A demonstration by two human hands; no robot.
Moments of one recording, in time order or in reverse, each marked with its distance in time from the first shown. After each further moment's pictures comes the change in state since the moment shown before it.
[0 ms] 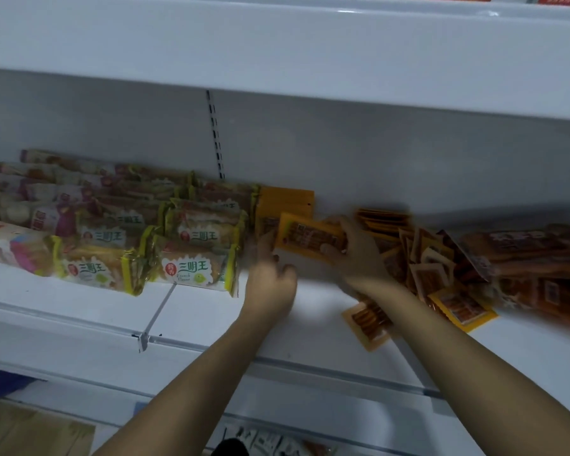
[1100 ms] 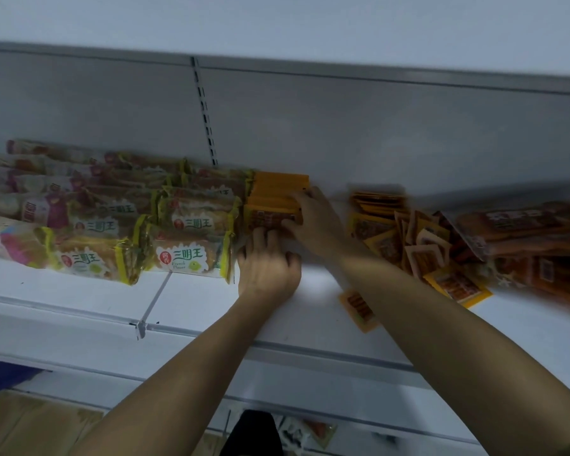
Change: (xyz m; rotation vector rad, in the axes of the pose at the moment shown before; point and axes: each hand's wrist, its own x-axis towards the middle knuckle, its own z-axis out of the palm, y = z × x) left_hand 0.015 -0.027 0.024 0.702 0.106 0.182; right_hand 0.053 -0.008 0.046 -0.350 -0.100 -0.015
